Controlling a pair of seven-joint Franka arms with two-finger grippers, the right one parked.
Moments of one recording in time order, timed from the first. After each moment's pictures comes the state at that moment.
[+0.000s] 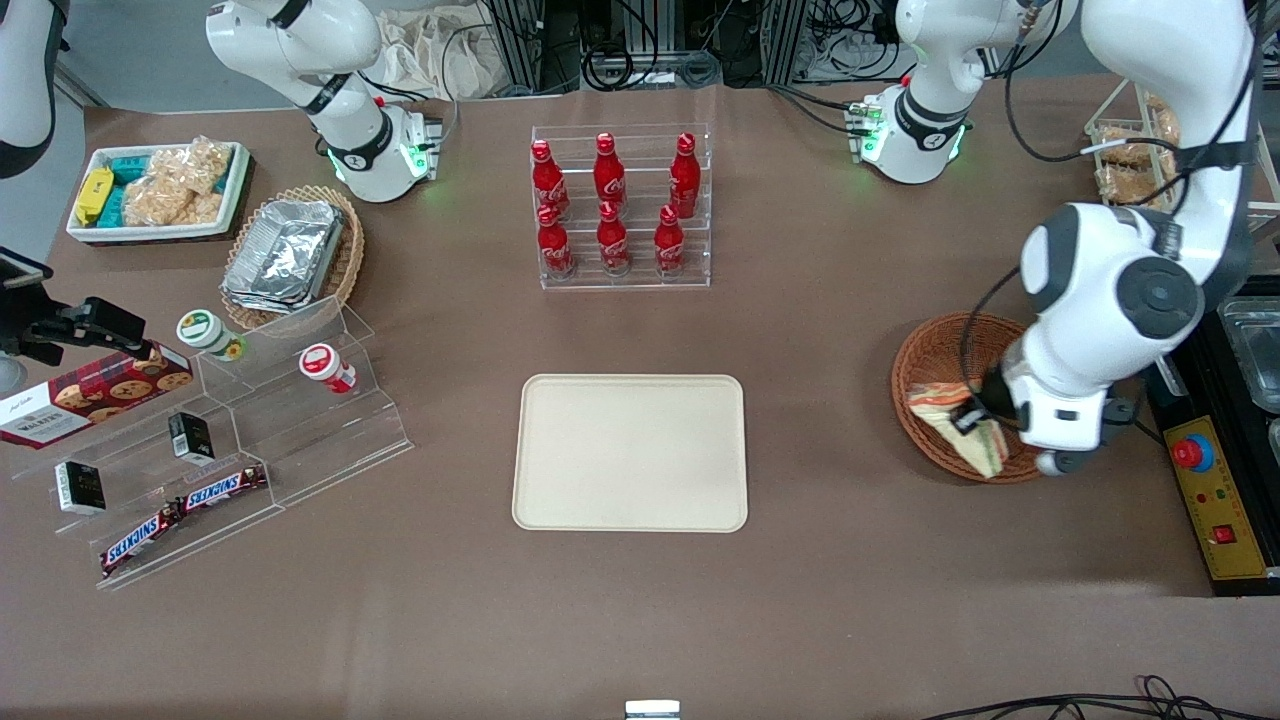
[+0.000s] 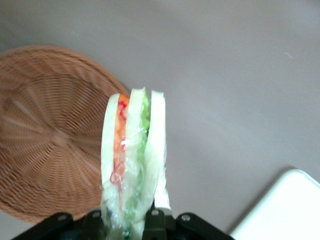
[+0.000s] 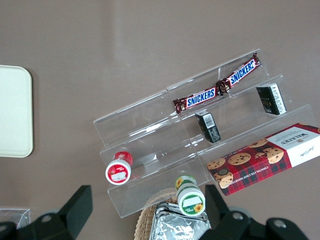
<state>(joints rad) -0.03 0.24 -0.20 -1.87 0.03 2.16 -0.83</state>
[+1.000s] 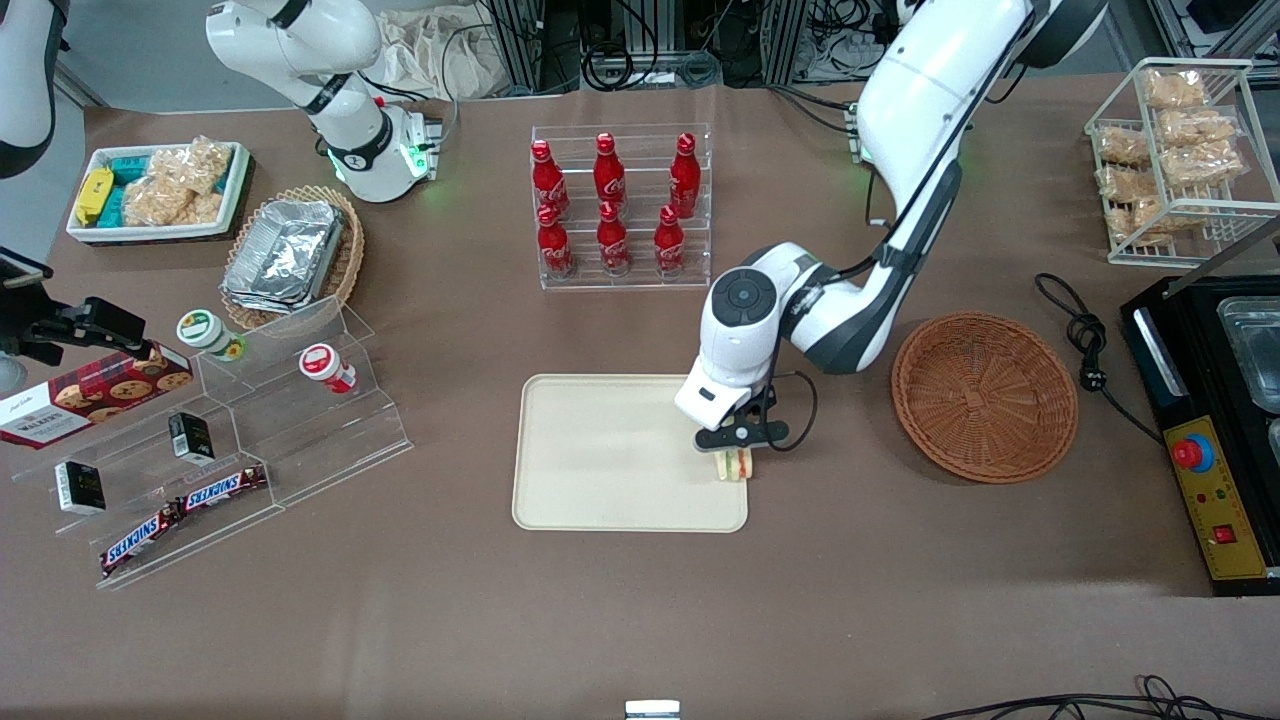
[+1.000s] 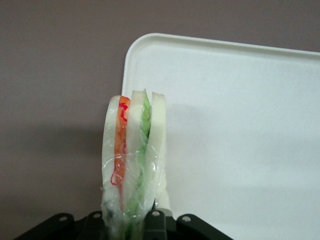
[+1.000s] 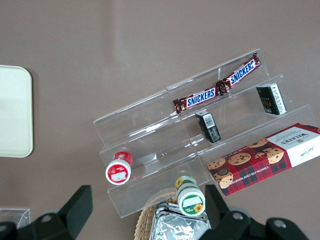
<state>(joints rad) -0.45 0.64 -0.21 -1.68 0.32 2.42 -0.92</state>
